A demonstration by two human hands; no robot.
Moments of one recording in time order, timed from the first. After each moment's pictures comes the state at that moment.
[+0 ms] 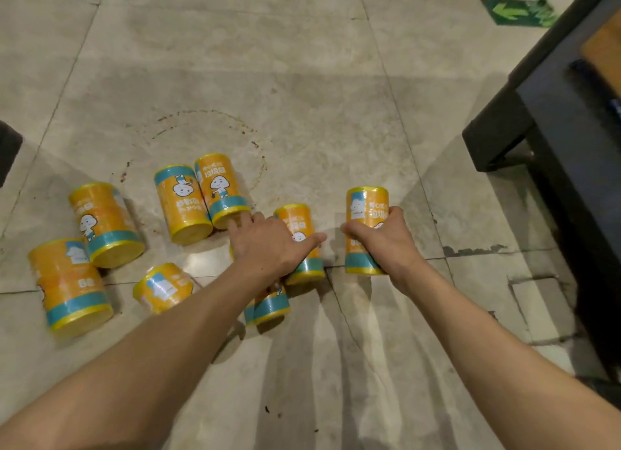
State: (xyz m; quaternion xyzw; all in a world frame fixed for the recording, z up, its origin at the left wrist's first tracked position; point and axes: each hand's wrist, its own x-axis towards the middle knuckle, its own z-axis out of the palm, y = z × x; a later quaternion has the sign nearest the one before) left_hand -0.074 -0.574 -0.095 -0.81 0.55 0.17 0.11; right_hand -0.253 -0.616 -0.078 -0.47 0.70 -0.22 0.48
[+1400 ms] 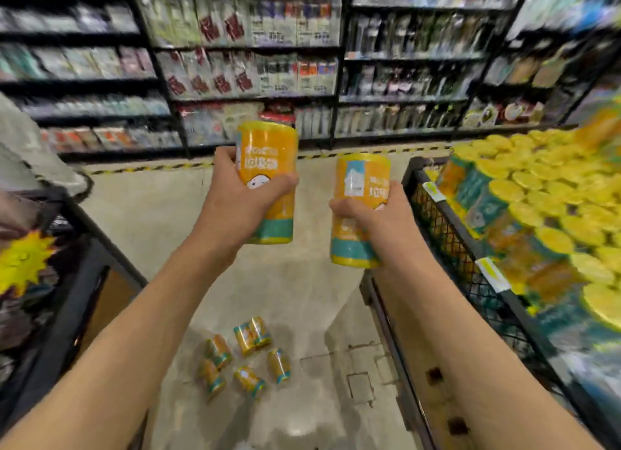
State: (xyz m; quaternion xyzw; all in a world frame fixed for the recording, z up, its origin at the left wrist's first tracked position) left_hand -0.094 -0.478 0.901 -0.60 0.45 0.33 -0.56; right_hand -0.282 -0.496 0.892 -0.50 0.56 -0.43 0.50
